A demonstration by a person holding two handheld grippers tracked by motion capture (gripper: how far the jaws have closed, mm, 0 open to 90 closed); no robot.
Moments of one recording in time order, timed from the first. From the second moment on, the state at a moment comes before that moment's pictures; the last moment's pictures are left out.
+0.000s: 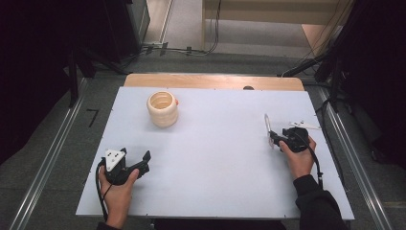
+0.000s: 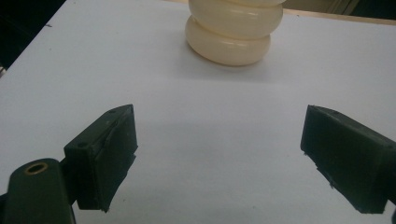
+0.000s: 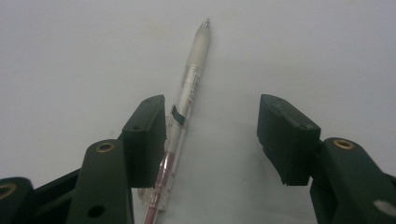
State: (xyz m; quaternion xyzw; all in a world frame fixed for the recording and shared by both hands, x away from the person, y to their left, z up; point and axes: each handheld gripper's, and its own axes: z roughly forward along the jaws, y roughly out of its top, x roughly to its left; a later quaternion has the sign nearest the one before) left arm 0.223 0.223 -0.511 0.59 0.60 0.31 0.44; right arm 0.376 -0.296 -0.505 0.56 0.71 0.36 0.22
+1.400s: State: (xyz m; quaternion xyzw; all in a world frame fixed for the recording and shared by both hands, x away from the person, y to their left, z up) left arm 0.223 0.223 -0.512 0.59 0.60 0.31 0.45; right arm 0.434 -0.265 -0.500 0.57 0.72 0.34 0.22
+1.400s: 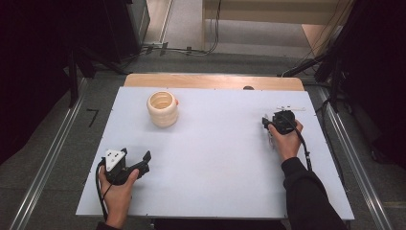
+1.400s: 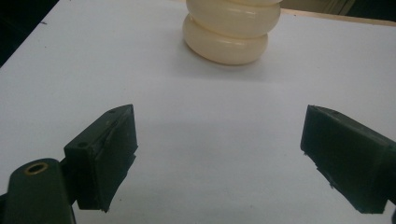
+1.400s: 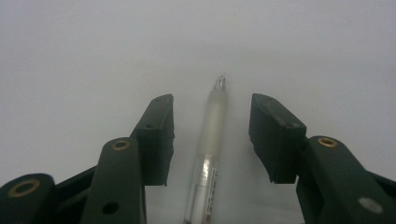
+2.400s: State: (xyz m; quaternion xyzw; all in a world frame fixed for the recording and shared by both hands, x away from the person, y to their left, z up) left arm 0.223 0.223 -0.512 0.59 0.60 0.30 0.45; right arm 0.456 -0.251 -0.493 0.57 0.74 0.27 0.22
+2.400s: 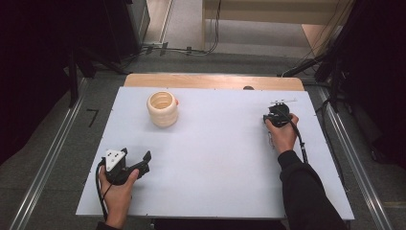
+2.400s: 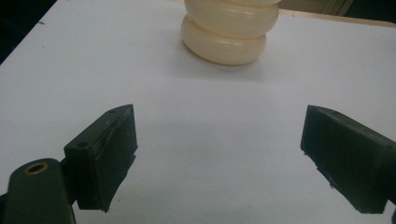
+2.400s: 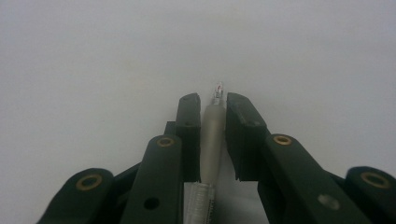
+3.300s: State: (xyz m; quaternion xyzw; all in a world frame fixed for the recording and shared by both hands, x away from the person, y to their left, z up) left arm 0.223 0.223 -0.511 0.59 0.60 0.31 0.45; right arm 0.449 -0.238 -0.478 0.54 0.76 0.30 0.21
